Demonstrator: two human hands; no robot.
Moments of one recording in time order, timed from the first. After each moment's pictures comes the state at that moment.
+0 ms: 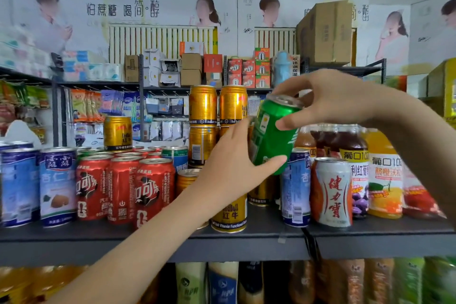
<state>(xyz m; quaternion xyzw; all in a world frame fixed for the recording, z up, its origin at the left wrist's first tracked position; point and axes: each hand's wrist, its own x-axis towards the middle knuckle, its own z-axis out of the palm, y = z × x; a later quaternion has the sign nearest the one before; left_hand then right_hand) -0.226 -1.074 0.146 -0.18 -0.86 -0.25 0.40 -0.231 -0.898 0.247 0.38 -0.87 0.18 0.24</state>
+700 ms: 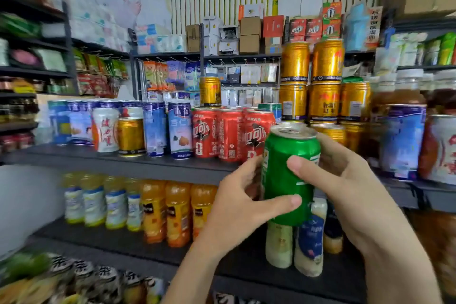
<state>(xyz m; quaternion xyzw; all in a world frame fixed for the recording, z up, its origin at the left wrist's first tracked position) -0.096 -1.185 0.036 -0.14 -0.76 -0.58 0.26 -0.142 -1.034 0.067 0.40 -0.60 0.69 0.04</state>
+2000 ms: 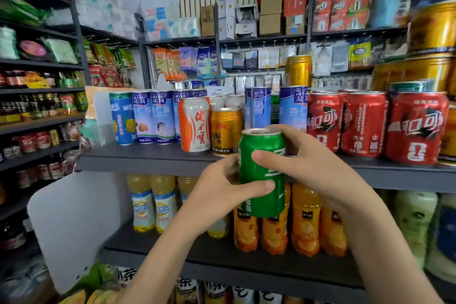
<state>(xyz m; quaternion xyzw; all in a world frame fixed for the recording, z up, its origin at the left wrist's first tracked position) -0.061 -1.471 0.032 -0.08 -0.81 -0.54 0.20 -0.122 -1.314 0.070 0.38 -0.73 0.56 0.02</state>
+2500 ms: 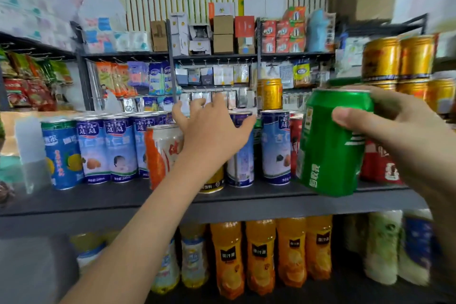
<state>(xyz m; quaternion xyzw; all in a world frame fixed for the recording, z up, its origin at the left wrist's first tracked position) -0.161 -1.484 0.137 0.05 -0.92 -0.08 0.39 -0.118 -1.259 0.133 0.31 -0.71 0.59 0.24</state>
